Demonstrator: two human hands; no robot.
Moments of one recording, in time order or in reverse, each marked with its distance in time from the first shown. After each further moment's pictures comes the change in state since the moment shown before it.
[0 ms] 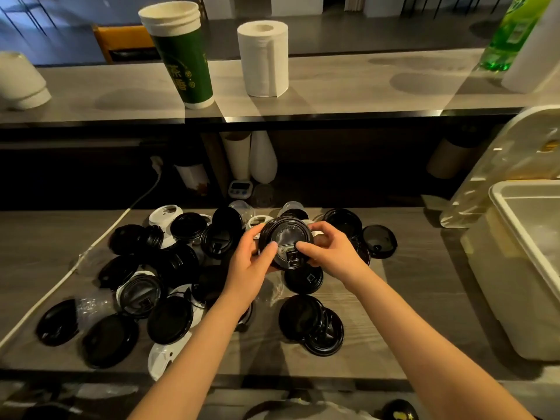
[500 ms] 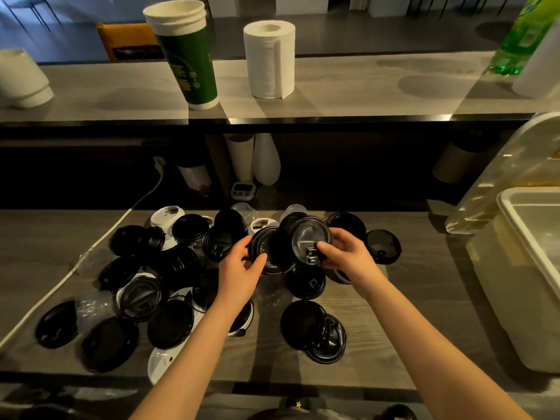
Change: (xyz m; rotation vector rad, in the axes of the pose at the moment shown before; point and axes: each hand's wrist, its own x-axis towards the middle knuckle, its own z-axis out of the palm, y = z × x) left_hand 0.018 -0.025 -0.018 0.272 0.159 -0.034; right_hand 0.011 0.020 -0.019 0.102 0.082 0.057
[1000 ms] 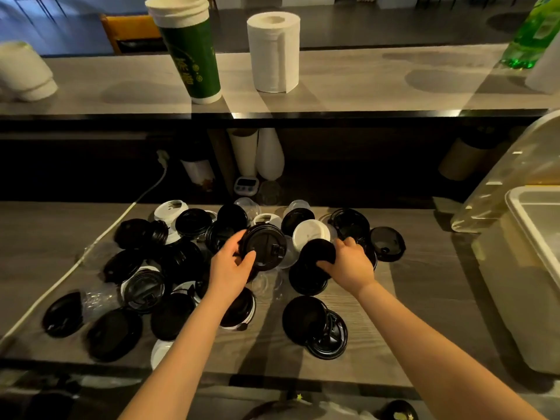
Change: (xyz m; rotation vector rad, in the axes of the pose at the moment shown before) left_hand 0.006 -0.002 -0.017 0.109 0.002 0.003; right_hand 0.027 0.042 -0.003 -1.157 0.085 0.015
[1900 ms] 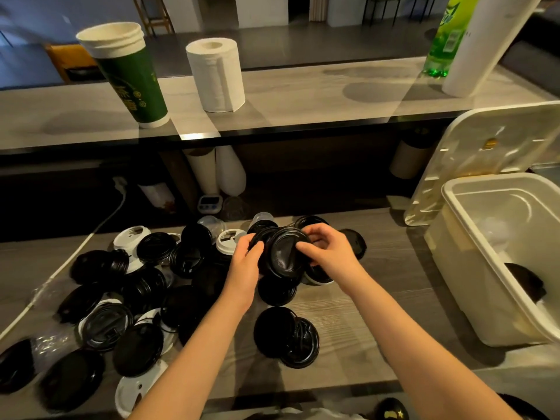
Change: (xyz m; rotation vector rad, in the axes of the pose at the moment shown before) left_hand -0.001 0.050 0.078 -0.533 -0.188 -0.140; right_hand -0.035 0.002 -0.067 1.015 0.092 -0.055
